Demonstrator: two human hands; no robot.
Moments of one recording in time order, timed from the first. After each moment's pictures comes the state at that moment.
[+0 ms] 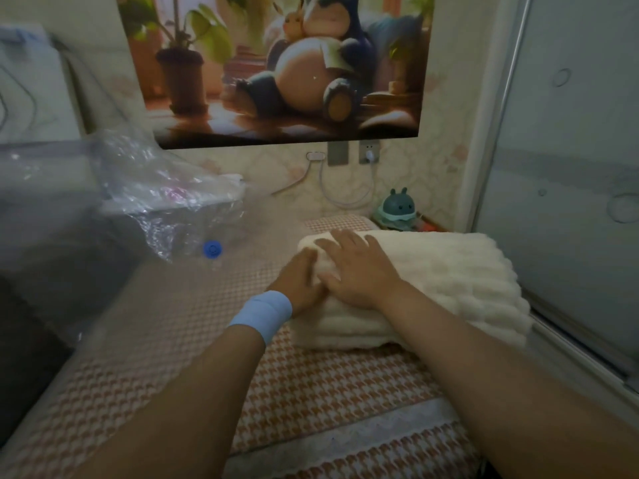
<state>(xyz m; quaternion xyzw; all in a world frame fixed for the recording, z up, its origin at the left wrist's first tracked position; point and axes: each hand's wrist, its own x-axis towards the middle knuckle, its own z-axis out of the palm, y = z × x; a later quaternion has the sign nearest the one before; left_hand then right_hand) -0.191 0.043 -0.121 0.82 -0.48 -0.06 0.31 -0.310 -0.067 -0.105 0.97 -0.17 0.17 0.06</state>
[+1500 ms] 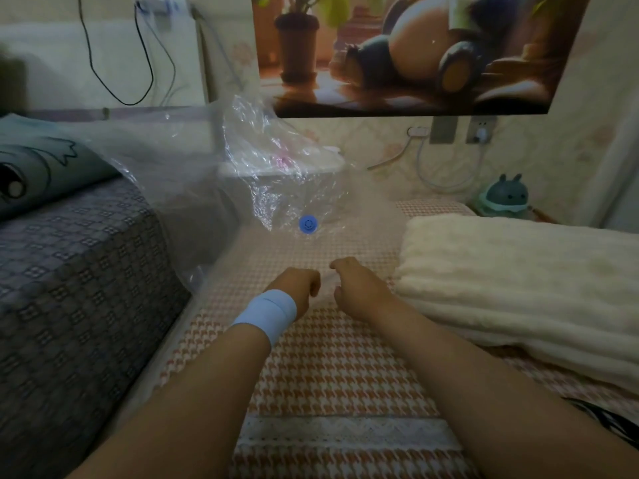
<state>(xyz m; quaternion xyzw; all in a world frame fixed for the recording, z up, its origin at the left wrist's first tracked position) -0.111 0.204 -0.138 0.93 -0.36 -0.06 0.07 -0.172 0.064 -0.174 0.97 -0.12 0.12 -0.16</state>
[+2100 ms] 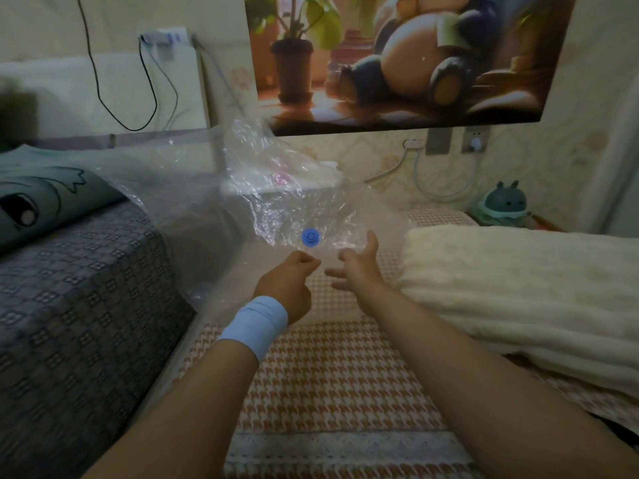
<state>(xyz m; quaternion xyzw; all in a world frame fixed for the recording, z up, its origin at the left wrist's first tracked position) -0.107 0.217 -0.121 0.89 -0.41 0.09 0.18 -0.161 0.074 -0.128 0.63 -0.24 0.23 -0.70</state>
